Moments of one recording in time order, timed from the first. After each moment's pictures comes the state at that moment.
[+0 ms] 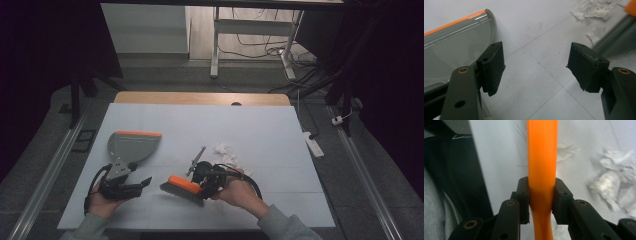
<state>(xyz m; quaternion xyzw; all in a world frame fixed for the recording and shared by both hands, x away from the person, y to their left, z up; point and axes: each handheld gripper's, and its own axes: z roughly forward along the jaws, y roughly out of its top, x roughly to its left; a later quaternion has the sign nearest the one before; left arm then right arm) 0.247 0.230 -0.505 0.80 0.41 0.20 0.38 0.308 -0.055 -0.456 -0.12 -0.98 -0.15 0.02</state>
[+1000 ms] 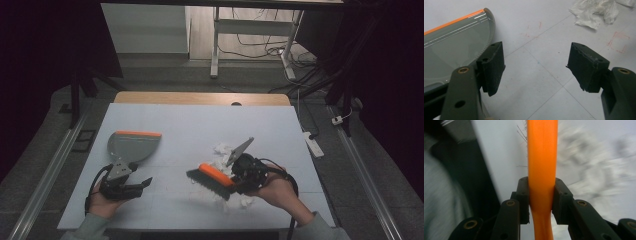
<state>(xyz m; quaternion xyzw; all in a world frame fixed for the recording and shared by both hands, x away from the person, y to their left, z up) 0.248 0.228 -0.506 0.80 0.41 0.20 0.38 0.297 -0.146 -0.403 -0.16 -0.96 -0.22 0.02</state>
